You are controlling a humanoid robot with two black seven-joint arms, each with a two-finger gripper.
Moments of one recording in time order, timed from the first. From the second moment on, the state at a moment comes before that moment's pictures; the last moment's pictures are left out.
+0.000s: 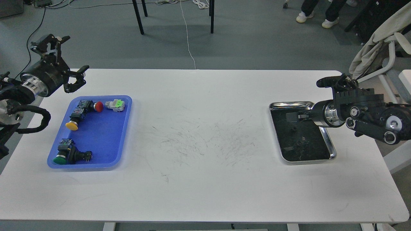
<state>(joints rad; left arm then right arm) -0.81 0.63 -0.58 -0.68 -0.08 -0.42 -0.10 1.16 -0.56 -0.27 0.94 -1.15 0.31 -0.01</state>
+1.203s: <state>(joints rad) -0.81 0.63 -0.58 -0.68 -0.09 -0.42 -0.10 1.11 -0.48 -0.31 0.86 -1.17 0.31 0.06</state>
